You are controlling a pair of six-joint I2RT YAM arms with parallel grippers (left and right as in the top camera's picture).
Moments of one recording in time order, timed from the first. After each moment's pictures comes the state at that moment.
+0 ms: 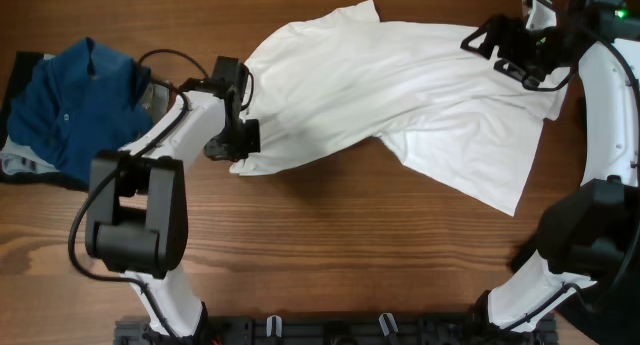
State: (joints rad) left arm -0.19 1.94 1.29 -0.89 0.00 -0.26; right arm -0.20 1.91 1.85 -1.15 -0.53 0.15
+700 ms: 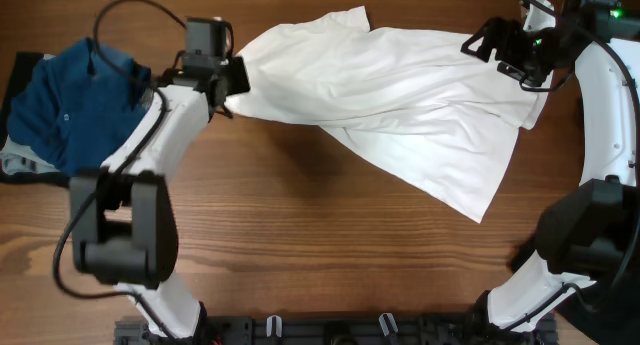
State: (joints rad) left arm -0.14 1.89 1.34 -0.42 -0.08 -0.29; right arm -0.19 1.91 1.84 -1.13 -0.47 0.13
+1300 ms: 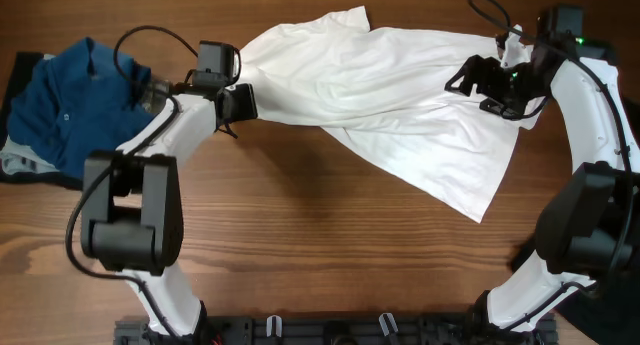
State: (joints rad) left arm -0.14 1.97 1.24 -0.38 -0.04 -0.29; right arm -0.18 1.91 1.58 -1.02 -0.47 0.13
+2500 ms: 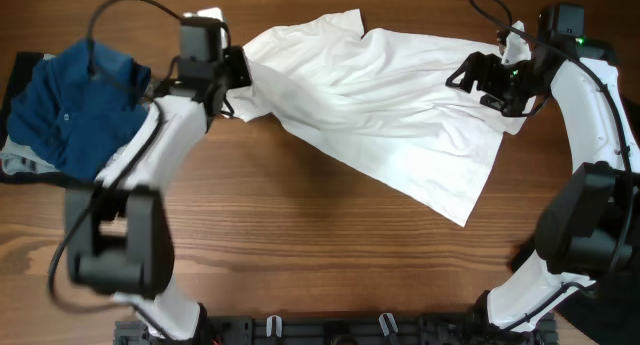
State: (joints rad) left arm -0.14 1.84 1.26 -0.21 -0.03 -0.29; right arm -0.18 1.91 1.58 -0.98 -0.47 0.13
